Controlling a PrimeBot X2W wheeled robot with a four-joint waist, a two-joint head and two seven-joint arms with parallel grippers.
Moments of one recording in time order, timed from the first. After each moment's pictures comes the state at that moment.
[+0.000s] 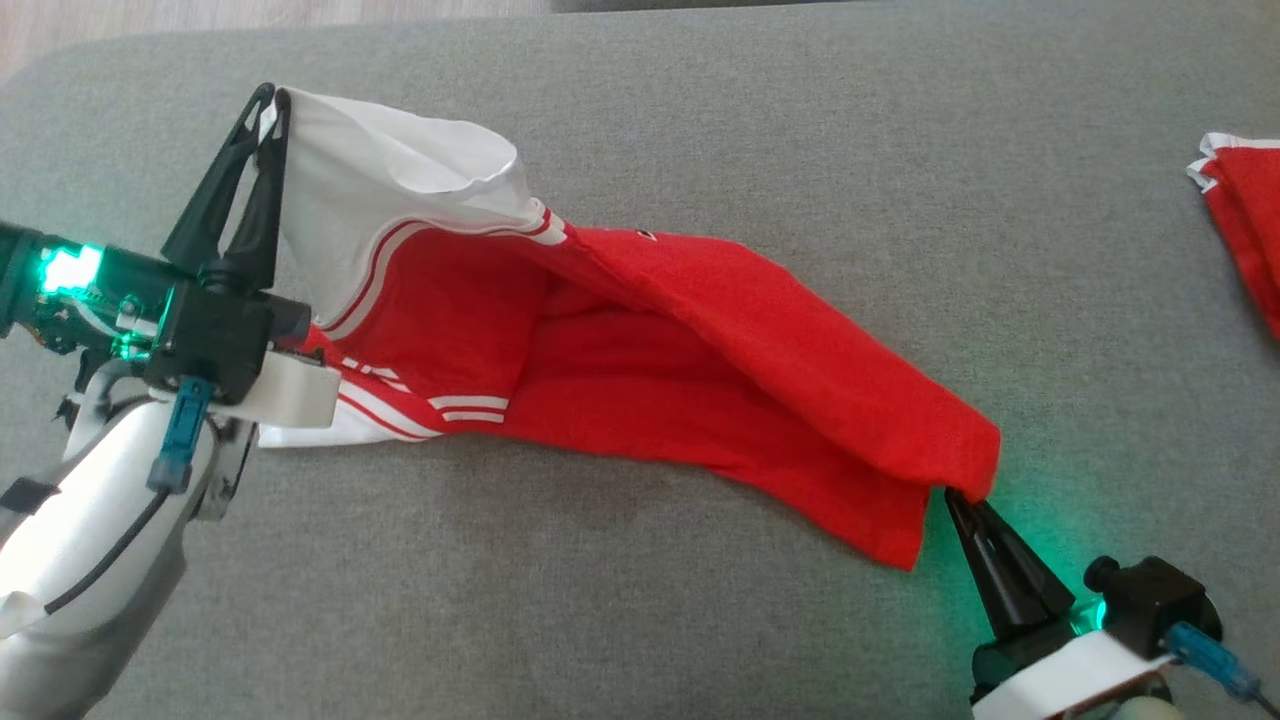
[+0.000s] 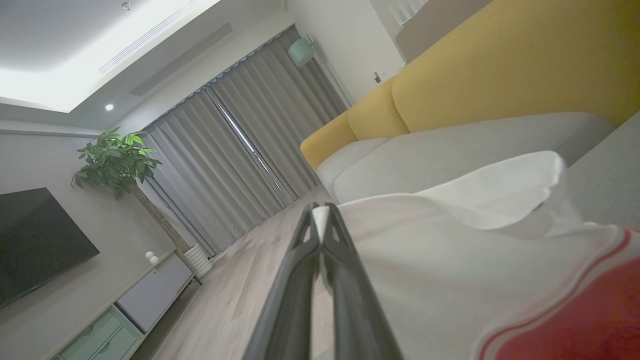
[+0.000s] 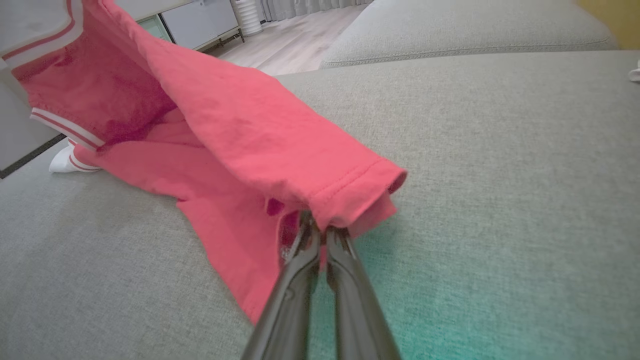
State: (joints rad) left arm -0.63 0.63 -0.69 0.11 -0.23 0.35 -0.16; right arm 0.08 -0.31 0.34 0.18 0.36 0.12 -0.25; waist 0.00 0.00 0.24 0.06
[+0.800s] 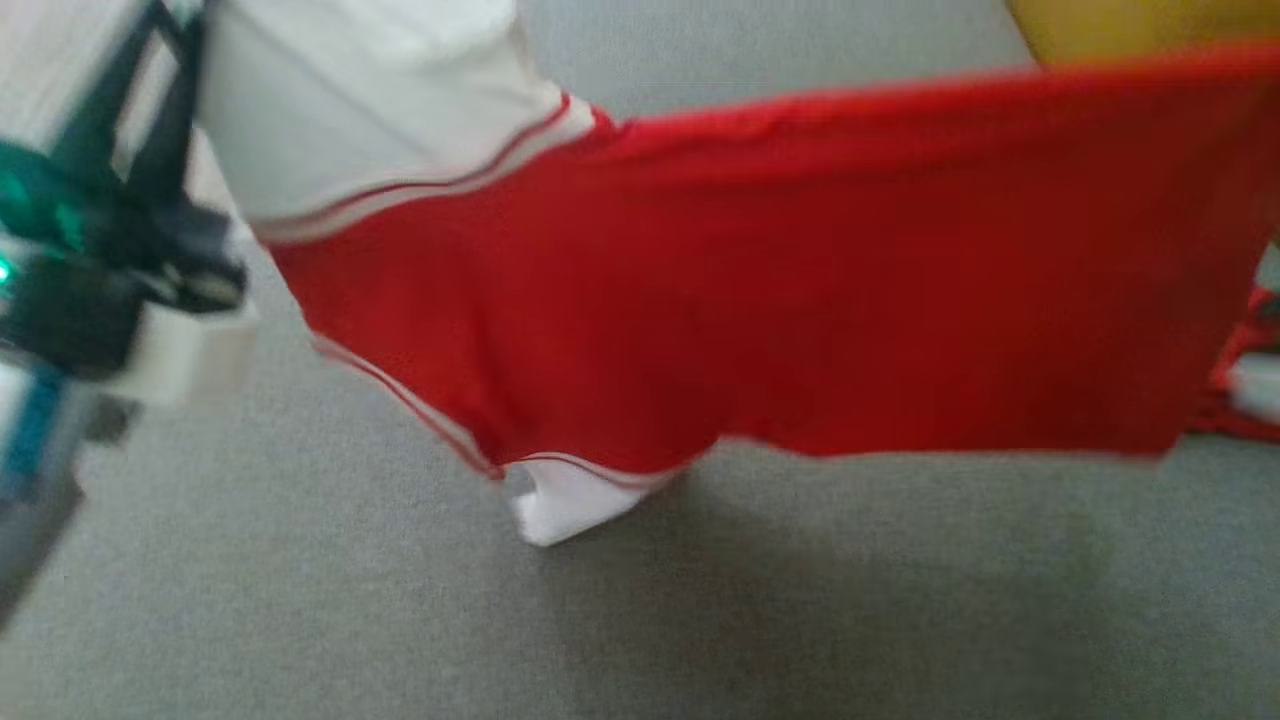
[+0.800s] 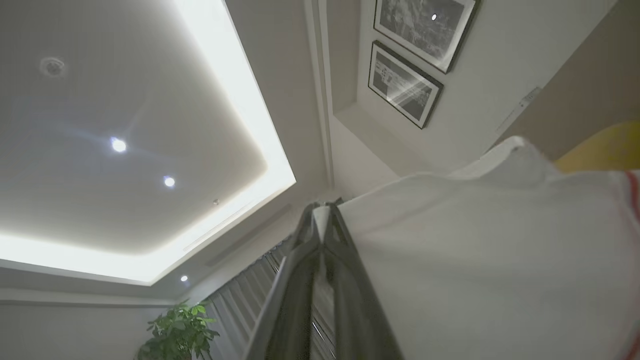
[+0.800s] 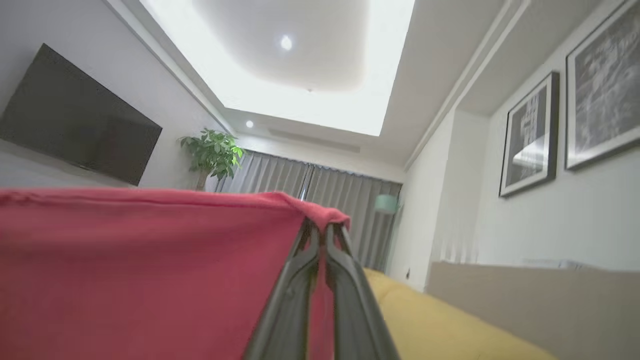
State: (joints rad) left arm -0.71 0.72 -0.64 -0.02 -0.22 0.28 -0.26; right arm -0.23 -0.43 0.01 -0.15 0.28 0.12 -0.21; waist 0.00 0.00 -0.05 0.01
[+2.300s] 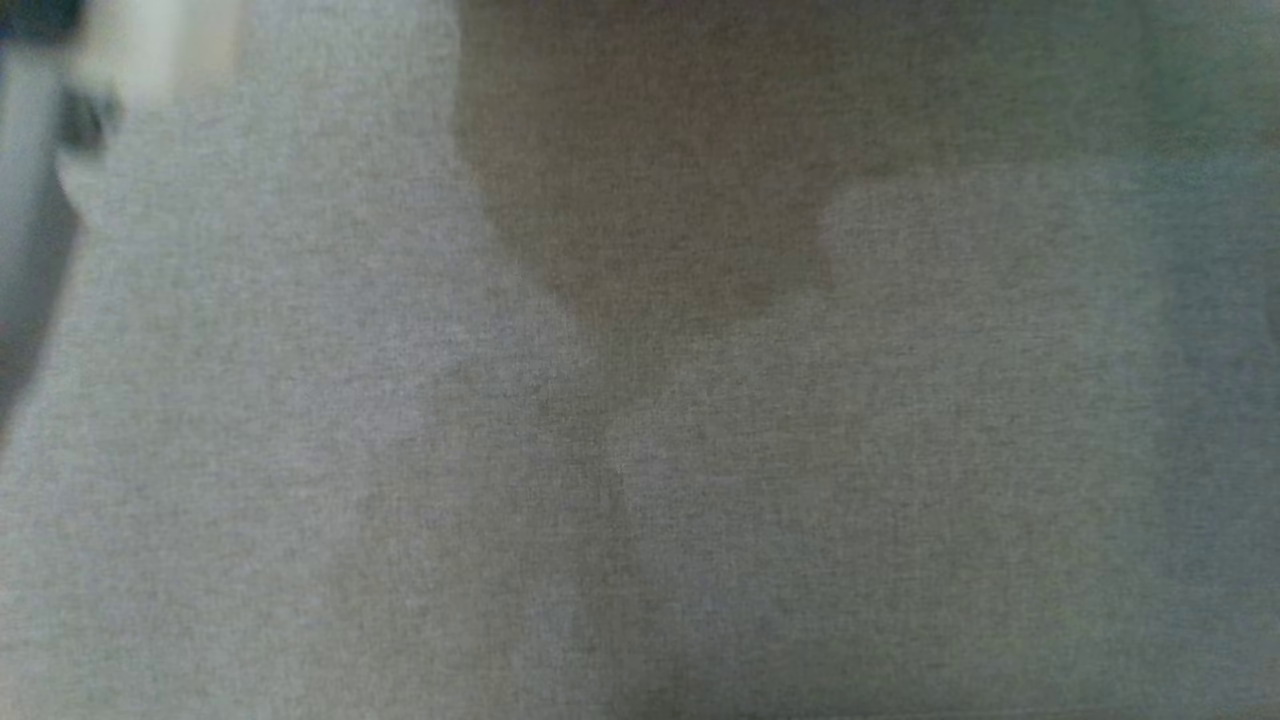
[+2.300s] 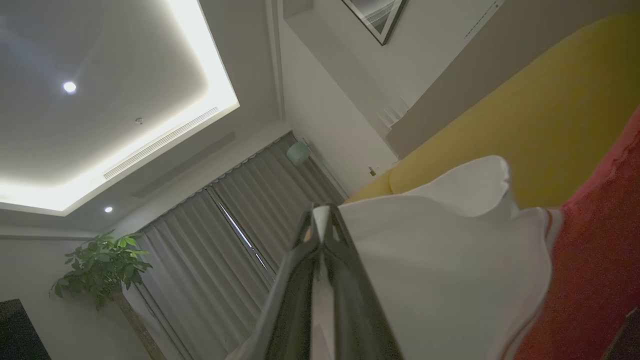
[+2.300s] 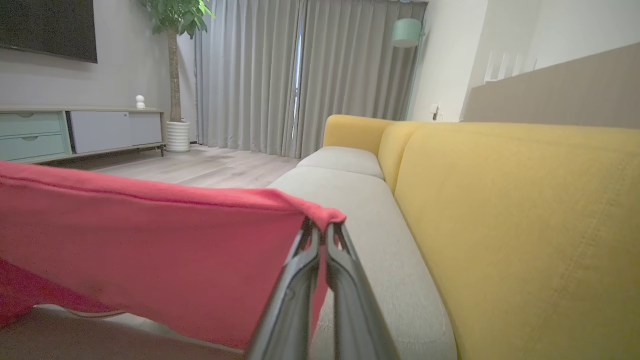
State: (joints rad) left arm -1.18 0.53 -0.59 0.21 -0.11 0.16 -0.26; right arm -1.06 -0.52 0.30 0.60 0.41 0.12 -0.26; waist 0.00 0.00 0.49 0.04
